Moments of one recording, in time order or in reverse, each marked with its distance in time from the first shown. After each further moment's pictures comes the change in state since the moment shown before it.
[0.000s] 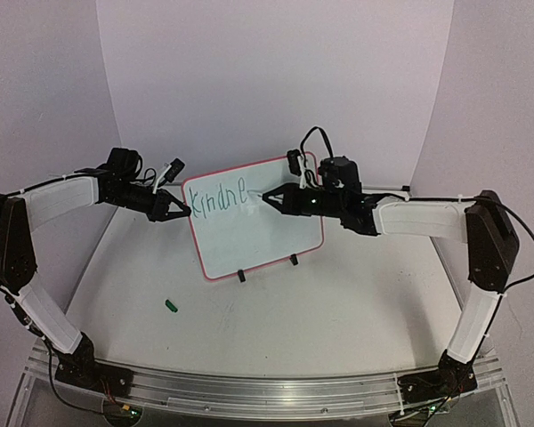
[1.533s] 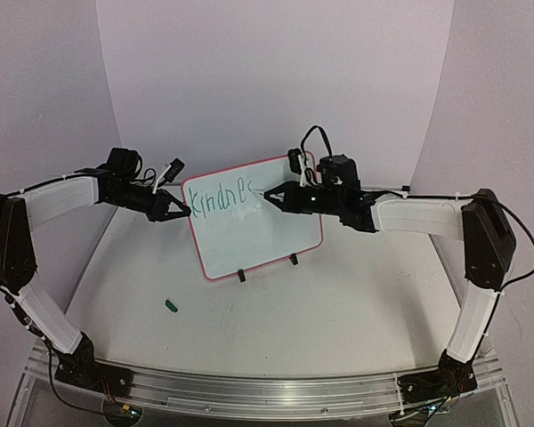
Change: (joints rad) left arm 0.000 0.000 0.000 -0.004 0.001 0.002; right arm -0.018 0.014 0.037 -0.026 0.014 -0.006
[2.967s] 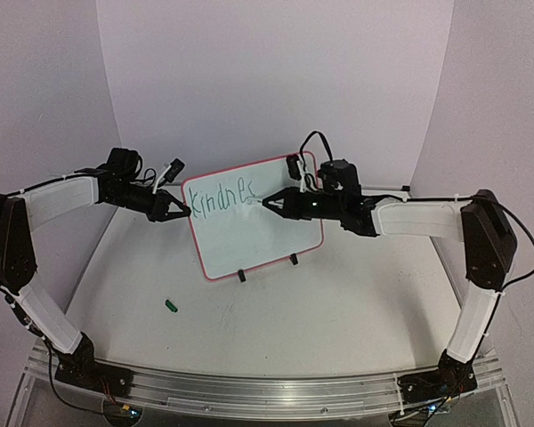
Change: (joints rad) left arm 0.000 0.000 0.000 0.000 0.000 0.001; right arm 0.003 -0.003 -0.045 0.024 -0.077 0.021
